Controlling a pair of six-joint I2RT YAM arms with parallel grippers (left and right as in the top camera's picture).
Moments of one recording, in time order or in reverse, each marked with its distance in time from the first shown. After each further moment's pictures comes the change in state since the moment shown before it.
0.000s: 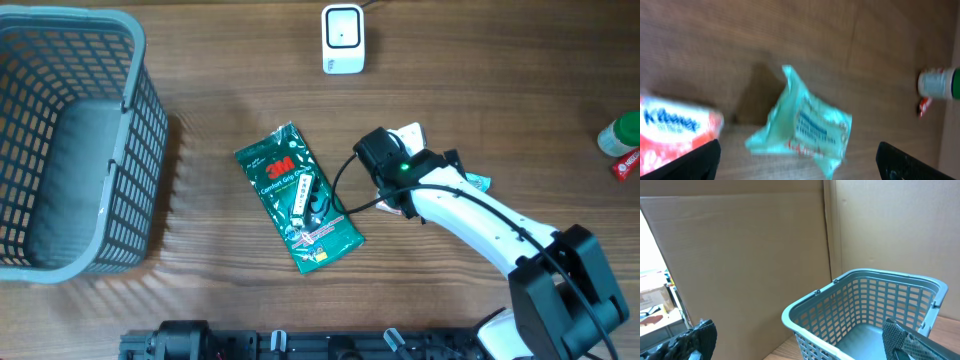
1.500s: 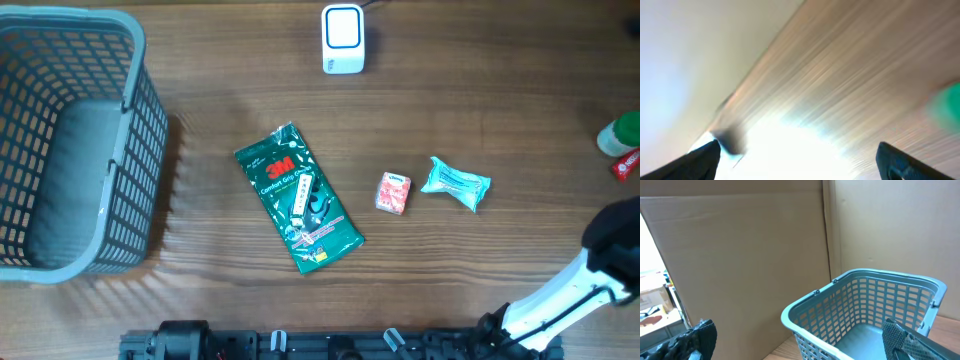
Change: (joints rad) left arm 0.000 0.001 0.000 0.000 0.003 0.000; right arm -1.160 0.393 1.199 -0.377 -1.173 0.091
